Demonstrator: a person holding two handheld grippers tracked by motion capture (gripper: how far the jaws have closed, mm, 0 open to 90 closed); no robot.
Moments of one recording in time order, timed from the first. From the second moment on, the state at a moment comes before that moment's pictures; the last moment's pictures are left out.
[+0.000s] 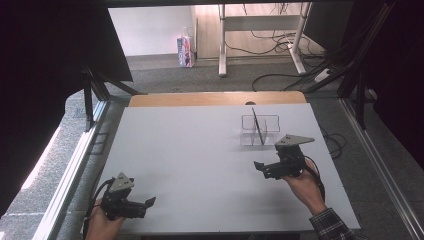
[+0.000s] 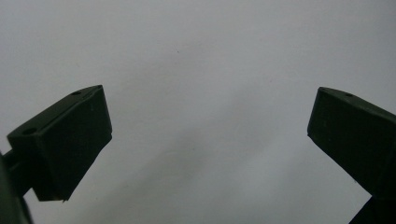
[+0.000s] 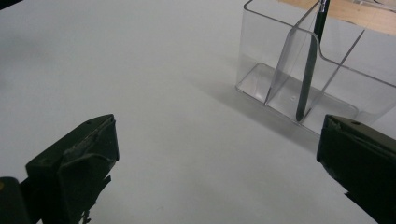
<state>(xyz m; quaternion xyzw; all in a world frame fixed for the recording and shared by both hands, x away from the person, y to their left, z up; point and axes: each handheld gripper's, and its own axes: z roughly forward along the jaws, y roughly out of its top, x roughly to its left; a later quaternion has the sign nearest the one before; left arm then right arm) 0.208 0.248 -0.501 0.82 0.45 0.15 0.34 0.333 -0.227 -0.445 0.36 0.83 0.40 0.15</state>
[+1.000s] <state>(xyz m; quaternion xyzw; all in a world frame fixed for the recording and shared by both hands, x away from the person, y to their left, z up) 0.208 0.247 -0.501 0.82 0.45 0.15 0.34 0.309 -0.240 -0.452 0.36 0.83 0.40 0.15</state>
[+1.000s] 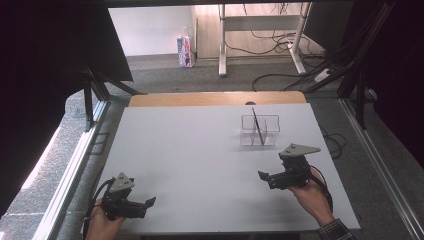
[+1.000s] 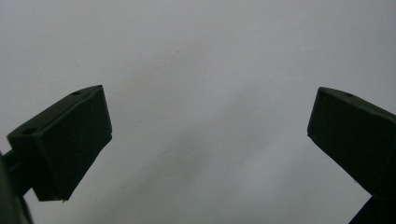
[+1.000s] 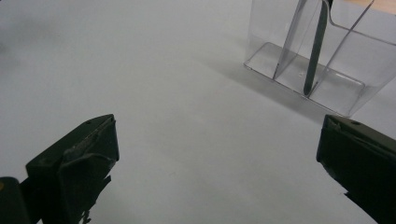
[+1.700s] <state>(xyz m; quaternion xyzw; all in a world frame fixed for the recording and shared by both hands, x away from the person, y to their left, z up) 0.208 0.248 -0.501 0.81 0.45 0.15 0.34 0.296 -0.248 -0.454 0.36 0.84 0.39 0.14</state>
